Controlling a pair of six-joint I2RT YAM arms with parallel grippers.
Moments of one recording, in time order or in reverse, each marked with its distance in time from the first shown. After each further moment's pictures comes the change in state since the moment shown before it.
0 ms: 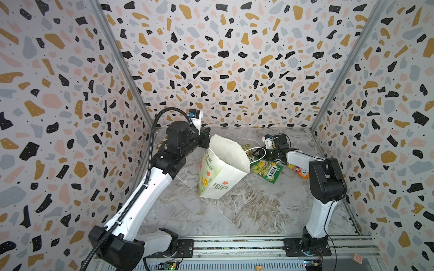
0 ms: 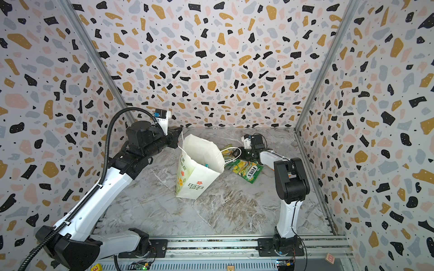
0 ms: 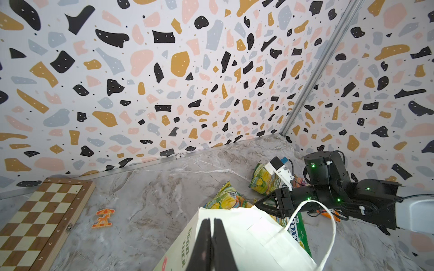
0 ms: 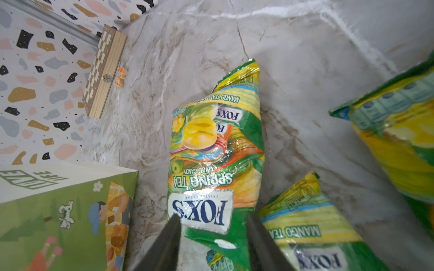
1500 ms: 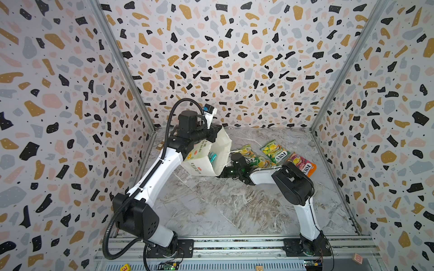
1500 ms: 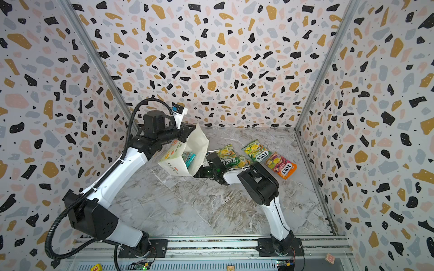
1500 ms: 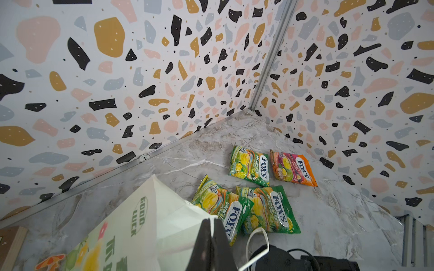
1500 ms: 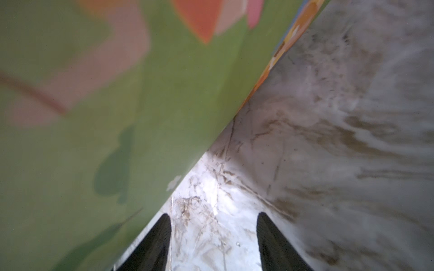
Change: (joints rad) left arm 0.042 0.251 0.135 0.003 0.304 0.141; right arm 0.525 0.226 -0.046 0.573 0.071 0.323
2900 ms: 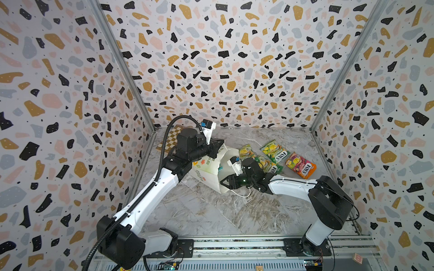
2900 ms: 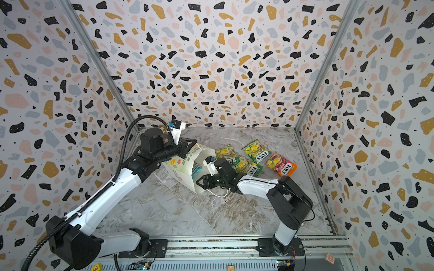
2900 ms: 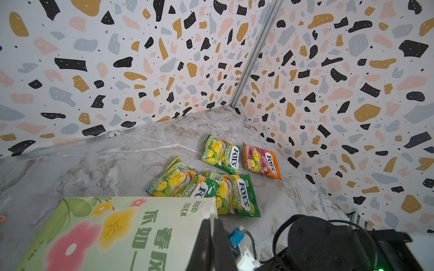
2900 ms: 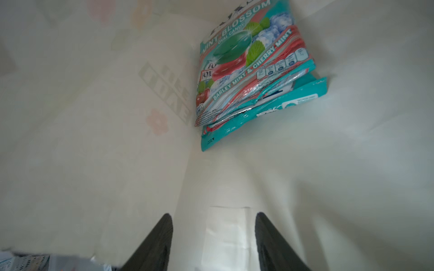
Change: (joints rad) left arm -0.079 -0.224 -0.282 0.117 -0.041 -0.217; right arm 0.040 -0.417 -0.251 -0.293 0.028 -0.173
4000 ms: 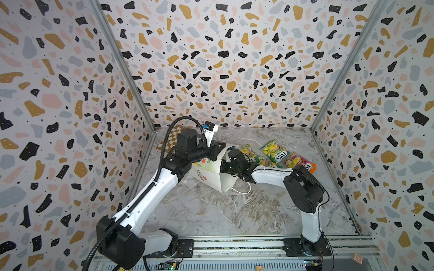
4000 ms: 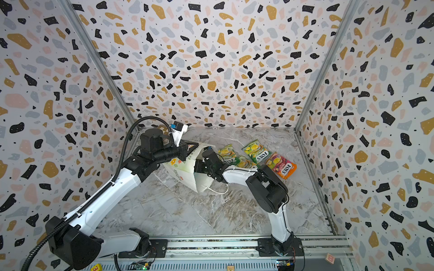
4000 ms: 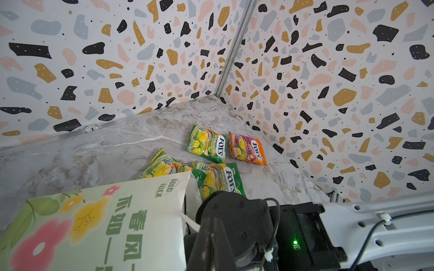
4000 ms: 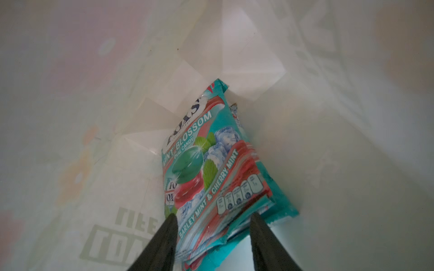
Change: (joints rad) left arm 0.000 -0.002 0.007 -0.052 0.106 0.045; right arm 0.007 0.277 0.326 0.037 0.299 0.279
